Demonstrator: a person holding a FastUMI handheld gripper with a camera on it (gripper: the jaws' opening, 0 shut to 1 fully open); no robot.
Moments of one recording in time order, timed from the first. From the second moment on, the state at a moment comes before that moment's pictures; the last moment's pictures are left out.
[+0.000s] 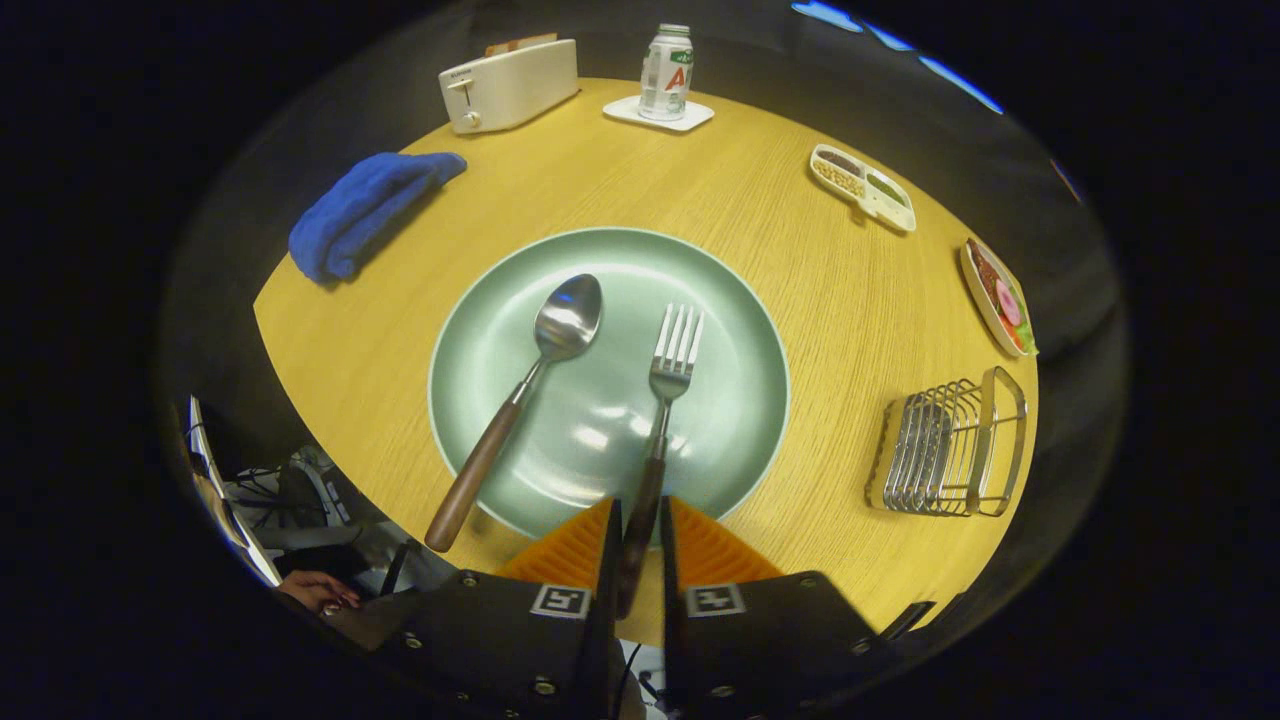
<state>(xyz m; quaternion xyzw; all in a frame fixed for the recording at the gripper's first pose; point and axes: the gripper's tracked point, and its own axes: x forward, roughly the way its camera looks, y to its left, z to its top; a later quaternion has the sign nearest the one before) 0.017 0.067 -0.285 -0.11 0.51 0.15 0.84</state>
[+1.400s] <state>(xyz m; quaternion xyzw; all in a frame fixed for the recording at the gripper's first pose) -0.011 -0.101 -0.159 -0.16 0.63 0.20 0.73</state>
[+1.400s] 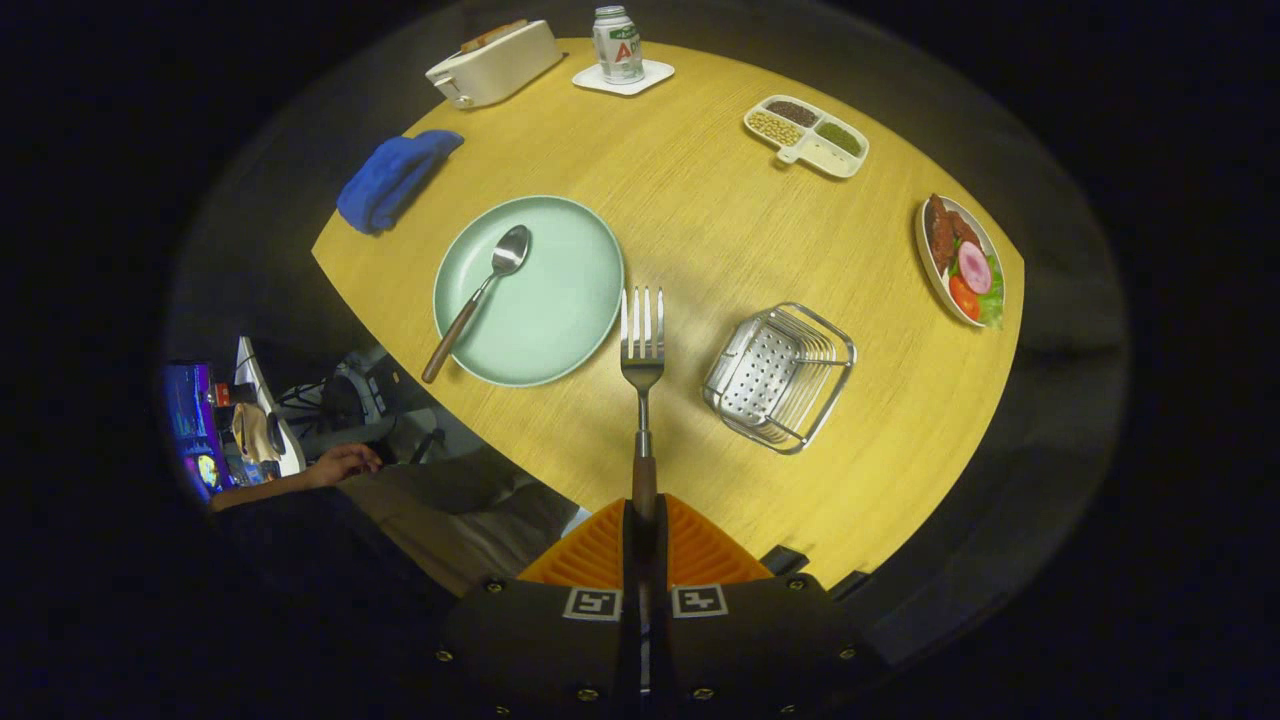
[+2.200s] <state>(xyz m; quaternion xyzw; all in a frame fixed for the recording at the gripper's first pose) 0.027 -0.179 -0.174 -0.24 0.72 0.15 0.63</state>
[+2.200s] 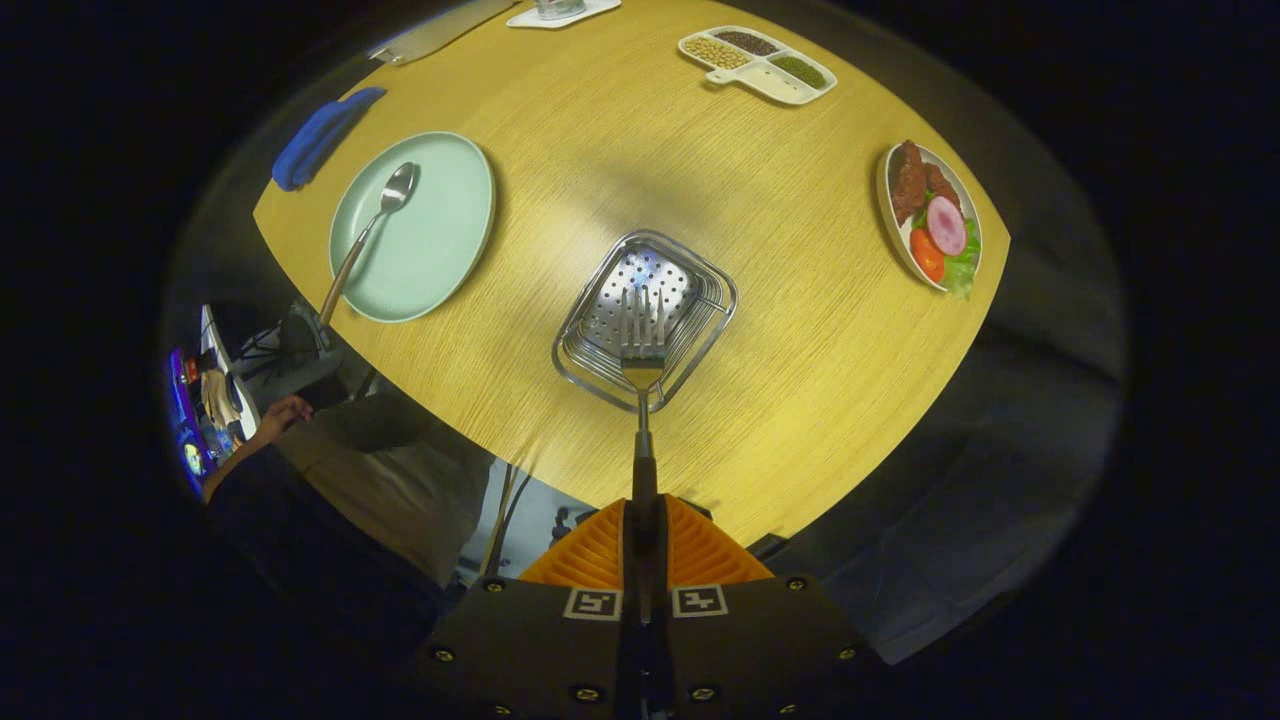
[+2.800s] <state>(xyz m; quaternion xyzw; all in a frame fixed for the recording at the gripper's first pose) 0.070 -0.162 -0.206 -0.28 0.75 0.14 0.58</state>
